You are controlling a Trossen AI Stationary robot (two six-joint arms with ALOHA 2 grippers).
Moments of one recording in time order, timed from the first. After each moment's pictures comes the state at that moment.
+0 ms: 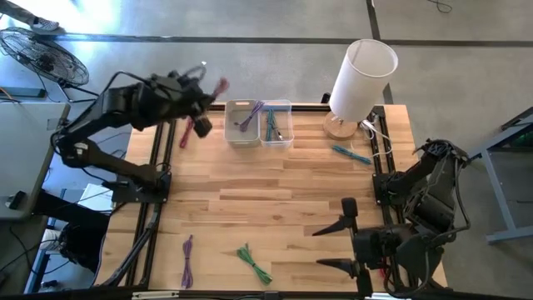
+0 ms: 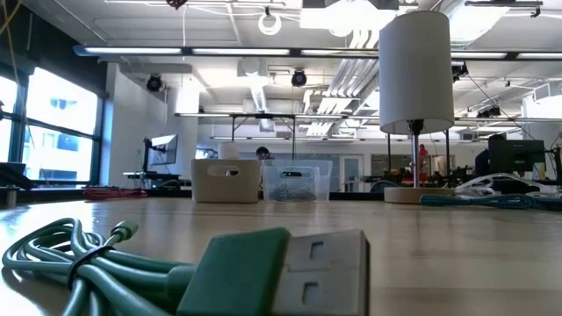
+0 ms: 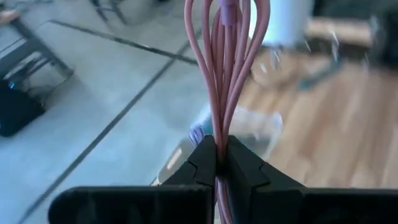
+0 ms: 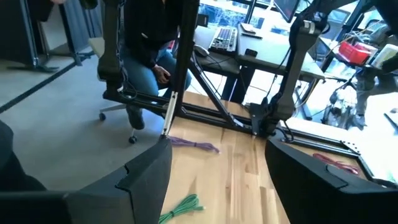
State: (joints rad) left arm 0.17 1.20 1.74 -1.08 -0.52 -0.08; right arm 0.89 1.56 1.85 -0.67 0.75 0.12
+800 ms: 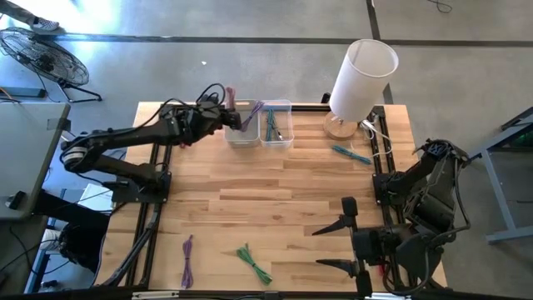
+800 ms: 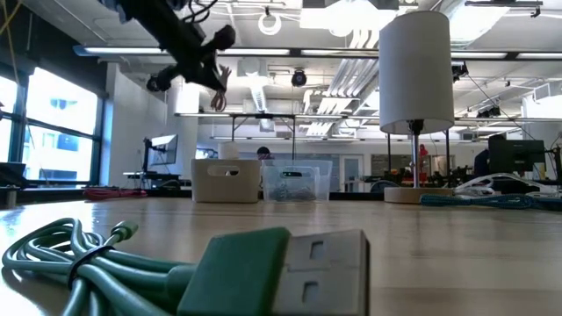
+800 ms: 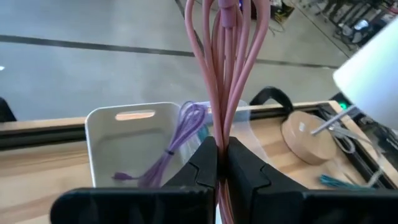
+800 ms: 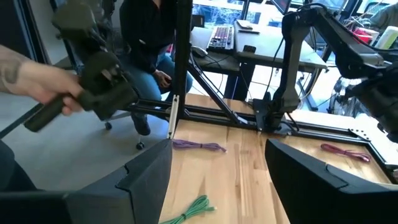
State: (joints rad) left arm 0.38 1.19 0.91 -0.18 -0.52 -0.74; right arm 0.89 1.56 1.85 -0.67 0.75 0.22
